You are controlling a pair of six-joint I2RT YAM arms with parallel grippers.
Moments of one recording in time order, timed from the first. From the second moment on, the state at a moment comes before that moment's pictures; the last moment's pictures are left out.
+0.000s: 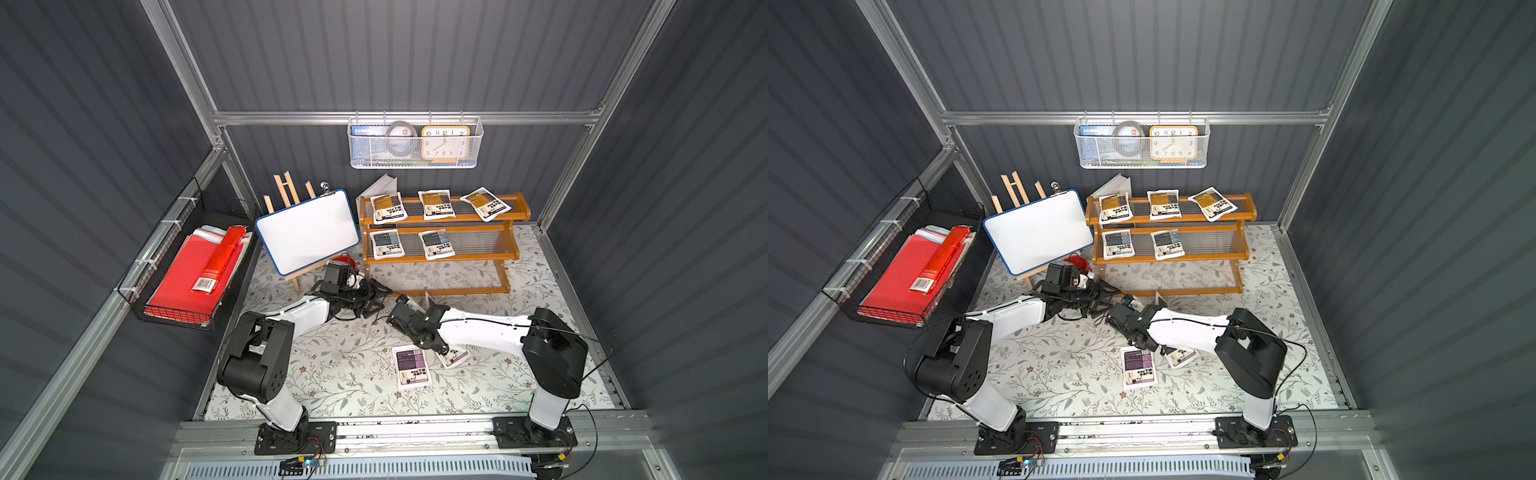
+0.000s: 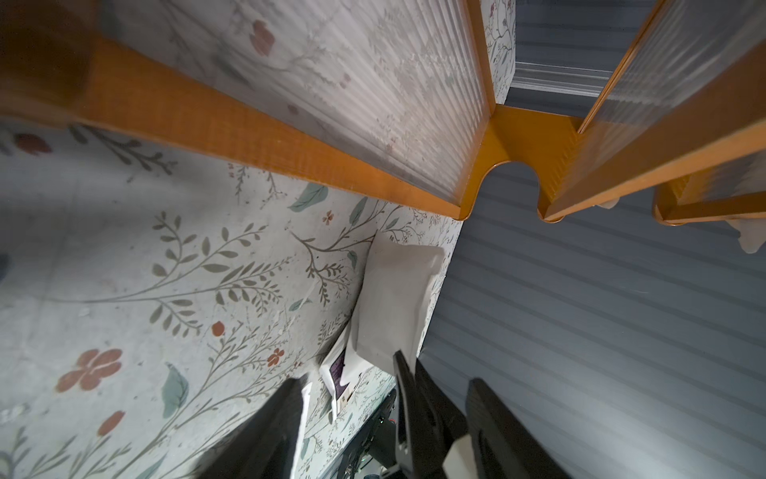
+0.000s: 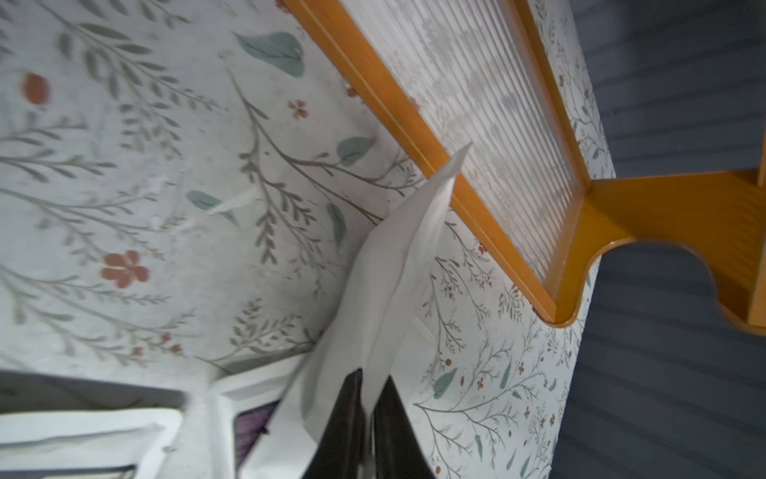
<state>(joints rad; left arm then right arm) -0.31 1.65 0.88 0.01 0.77 -1.12 1.09 1.83 1.22 -0.75 0.72 0.18</state>
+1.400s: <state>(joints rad) -0.59 1.89 1.18 -0.30 0.54 -0.60 0.52 1.35 0.67 -0.20 -0.31 0.69</state>
